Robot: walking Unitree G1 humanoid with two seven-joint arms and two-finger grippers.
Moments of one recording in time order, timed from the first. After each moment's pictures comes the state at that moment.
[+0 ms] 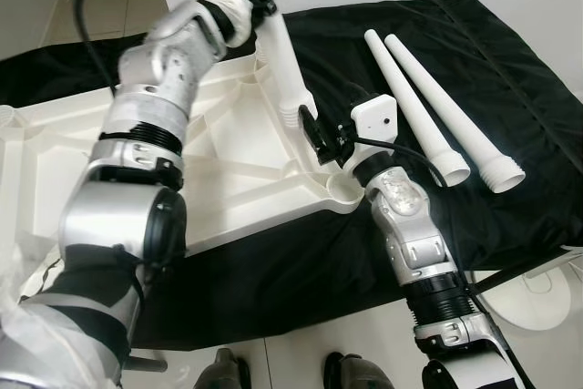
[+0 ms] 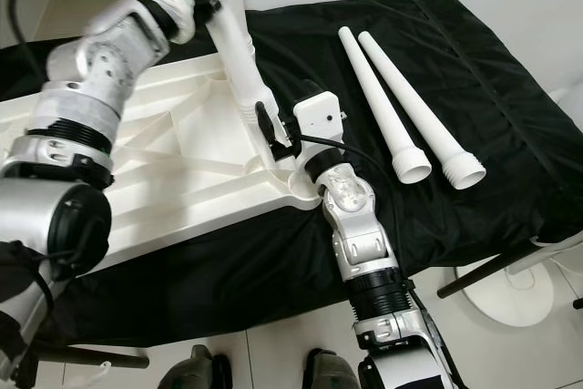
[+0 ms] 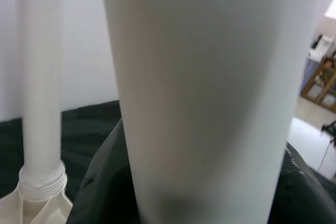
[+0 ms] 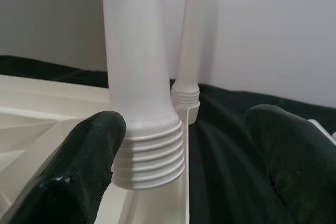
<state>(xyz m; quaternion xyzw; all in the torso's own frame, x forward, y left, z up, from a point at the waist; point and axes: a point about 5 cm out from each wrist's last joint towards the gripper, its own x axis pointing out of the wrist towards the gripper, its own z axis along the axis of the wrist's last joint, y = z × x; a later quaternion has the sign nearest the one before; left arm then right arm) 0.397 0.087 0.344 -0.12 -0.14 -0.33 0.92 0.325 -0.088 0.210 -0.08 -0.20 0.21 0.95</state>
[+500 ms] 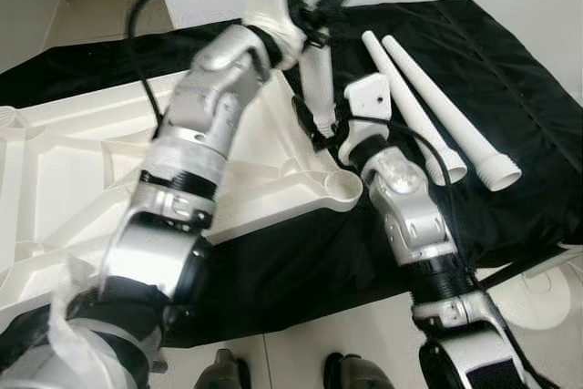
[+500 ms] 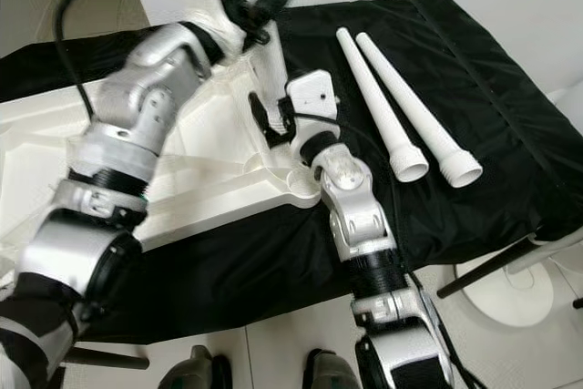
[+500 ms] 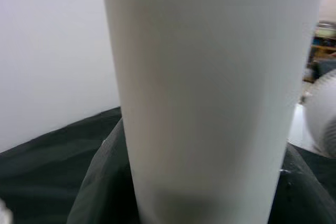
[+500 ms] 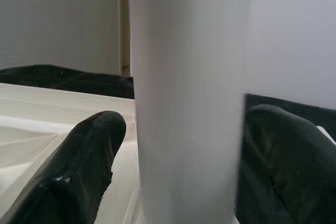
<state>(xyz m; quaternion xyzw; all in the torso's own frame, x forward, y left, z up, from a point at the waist) 0.360 0.034 0.335 -0.06 -0.19 -0.39 0.90 0.343 -0.083 0.233 -0.07 -0.18 0.21 0.96</state>
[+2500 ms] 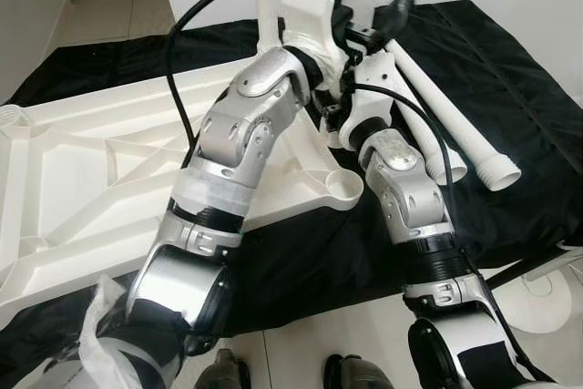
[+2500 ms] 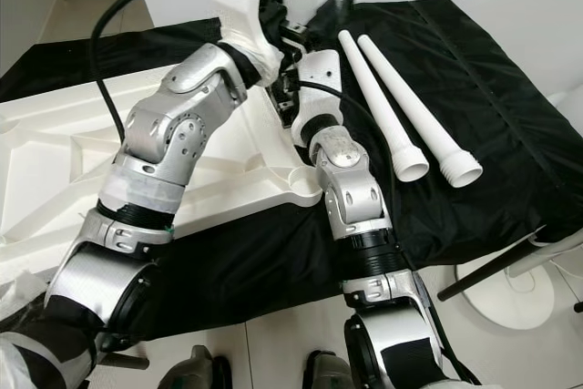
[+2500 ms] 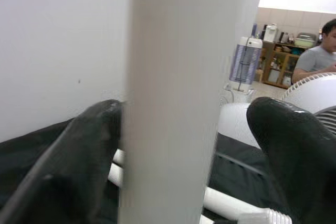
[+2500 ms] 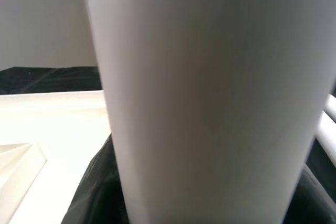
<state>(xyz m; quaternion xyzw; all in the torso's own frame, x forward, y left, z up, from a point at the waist) 0.336 0.011 0.332 -0.10 -0.19 -0.41 0.89 0.354 -0.088 0.239 -0.01 -0.12 0.15 0.98</state>
